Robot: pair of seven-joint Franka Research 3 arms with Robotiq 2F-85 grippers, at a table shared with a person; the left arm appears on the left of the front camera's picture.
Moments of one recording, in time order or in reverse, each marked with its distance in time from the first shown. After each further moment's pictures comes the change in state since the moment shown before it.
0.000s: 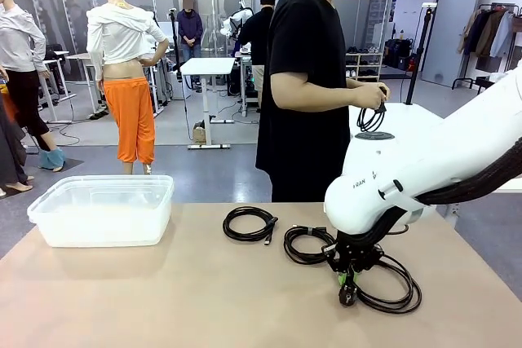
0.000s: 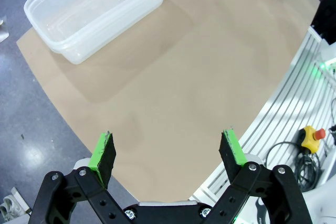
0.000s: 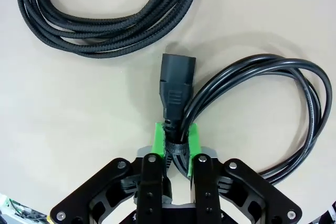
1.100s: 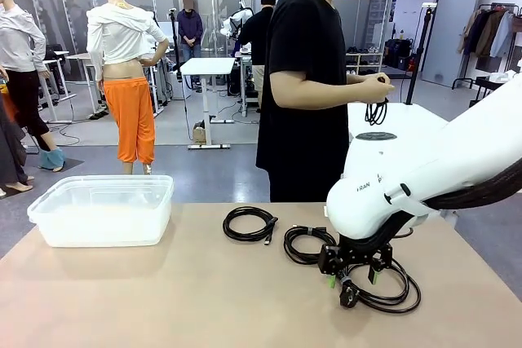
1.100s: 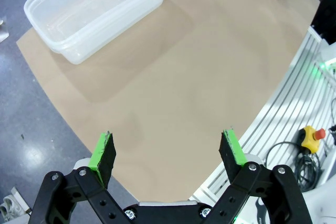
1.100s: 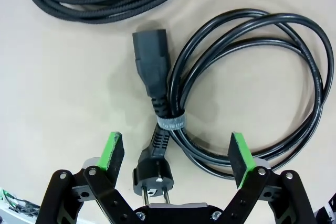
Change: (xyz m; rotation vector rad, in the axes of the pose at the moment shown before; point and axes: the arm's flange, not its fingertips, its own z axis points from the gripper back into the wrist) left arm 0.000 0.000 0.000 0.000 0.000 0.000; right arm -0.019 0.003 0.003 -0.017 0.017 0.020
